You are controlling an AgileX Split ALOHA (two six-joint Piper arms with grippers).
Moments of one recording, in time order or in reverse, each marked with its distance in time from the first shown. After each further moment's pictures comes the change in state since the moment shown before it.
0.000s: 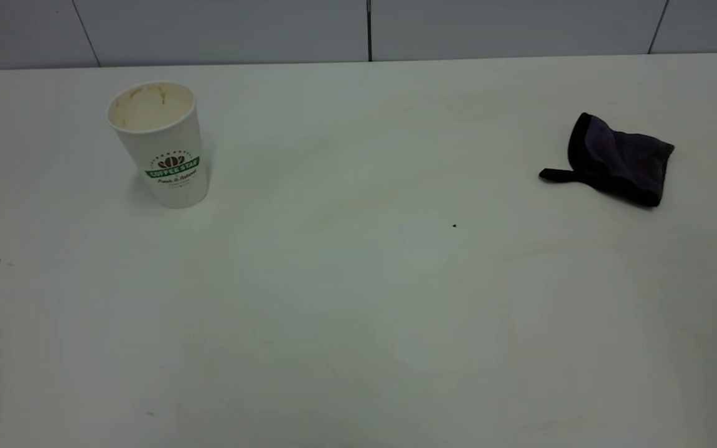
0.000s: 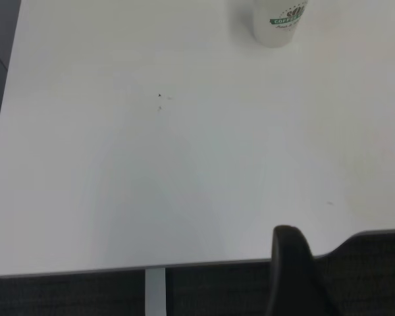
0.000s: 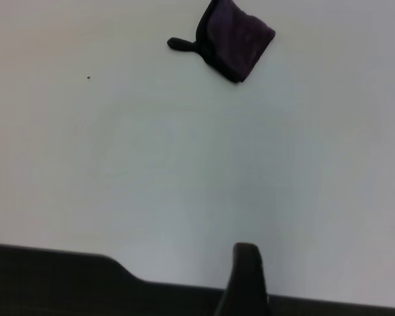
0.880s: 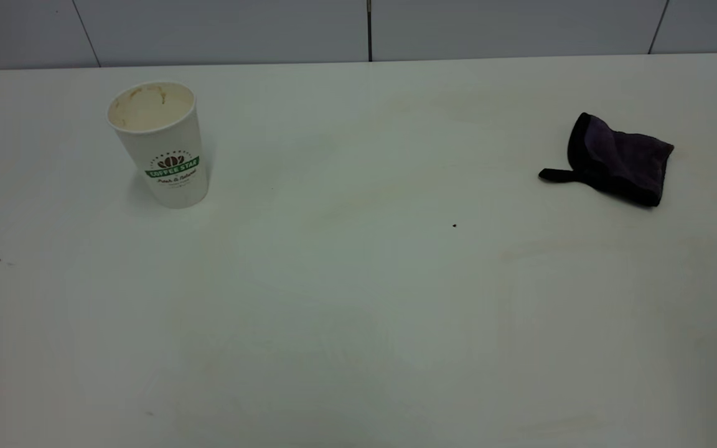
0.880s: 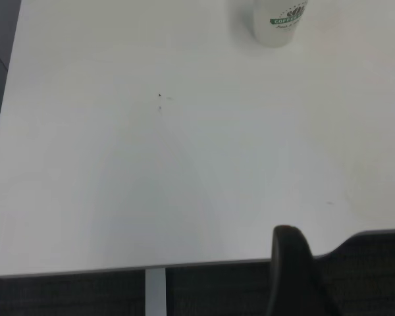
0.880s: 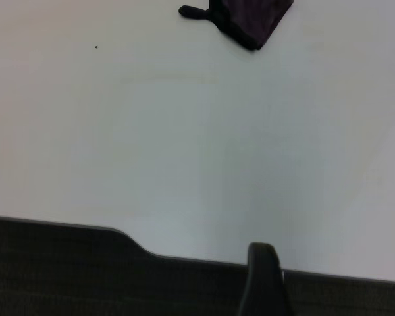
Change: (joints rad) left arm 0.000 0.000 0.000 0.000 0.000 0.000; right arm 0.000 -0.121 0.135 0.025 0.013 0.001
